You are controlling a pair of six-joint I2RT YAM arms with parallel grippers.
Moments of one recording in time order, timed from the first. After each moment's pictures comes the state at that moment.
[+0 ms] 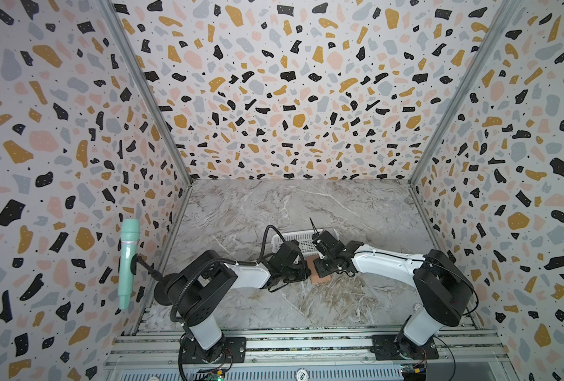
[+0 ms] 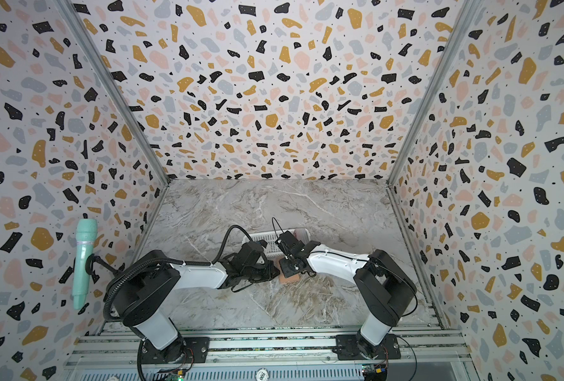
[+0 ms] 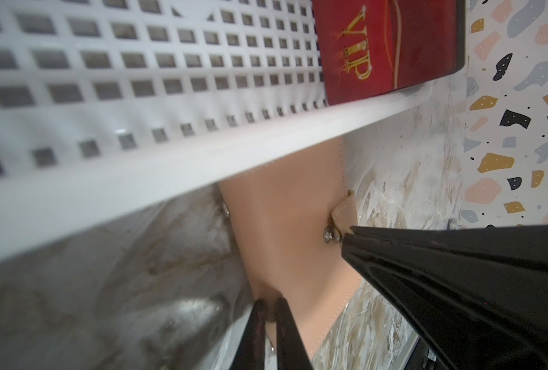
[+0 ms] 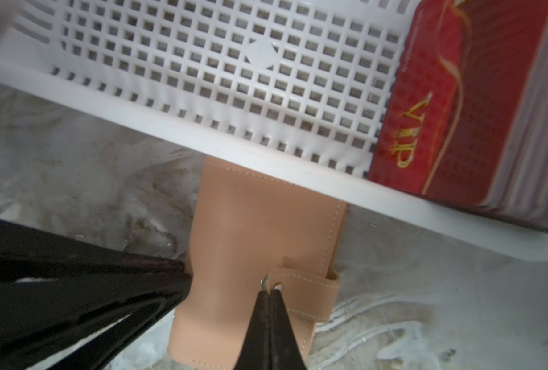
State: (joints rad) left arm -0.80 1.69 0.70 0.18 0.30 -0.85; right arm 0.83 1.65 0.98 -0.48 0.06 0.33
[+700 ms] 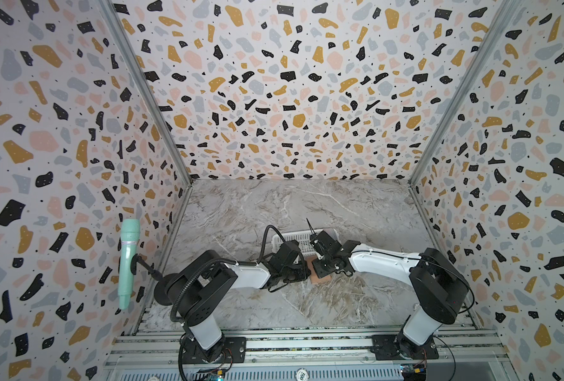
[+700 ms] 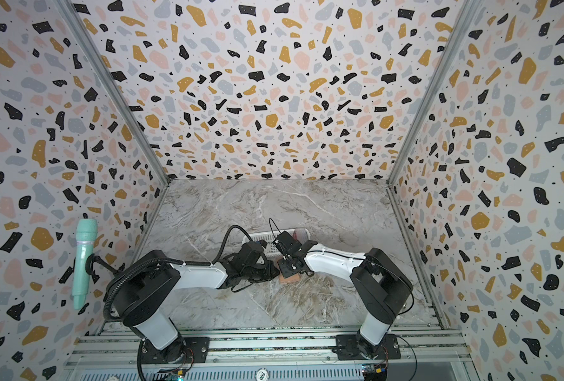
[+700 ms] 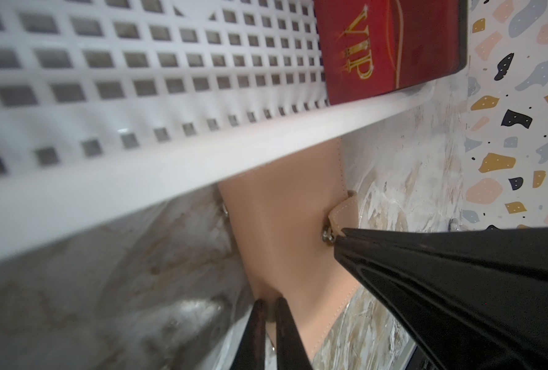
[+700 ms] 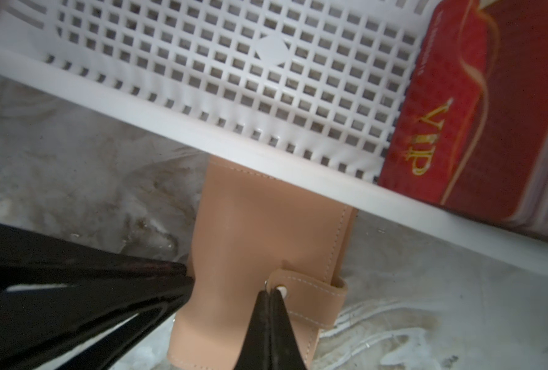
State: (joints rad) left arm -0.80 1.69 0.69 0.18 0.30 -0.85; right arm 0.85 1.68 1.01 -0.50 0.06 0.31
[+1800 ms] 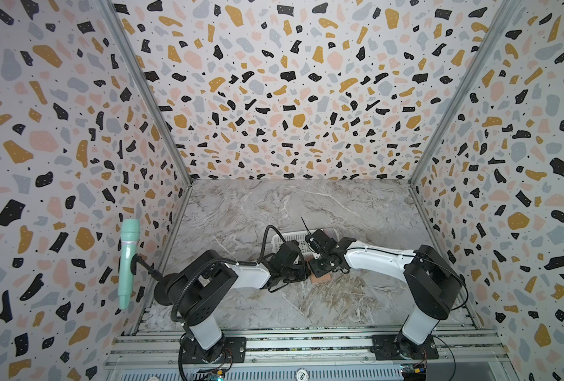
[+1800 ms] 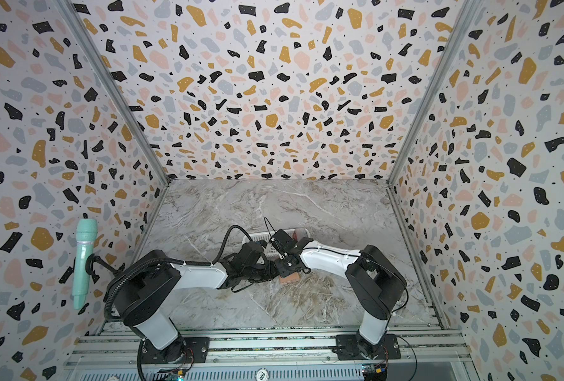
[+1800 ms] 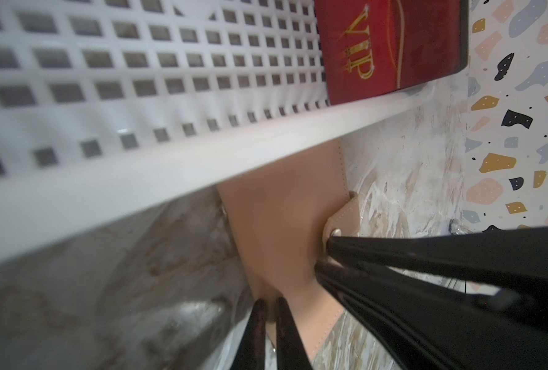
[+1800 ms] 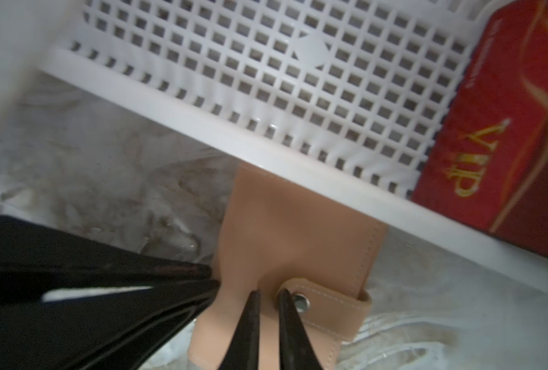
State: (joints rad) left arm -0.80 1.70 0.69 0.19 0.30 -0.85; right arm 0.85 1.71 1.06 -0.54 0.00 0.29
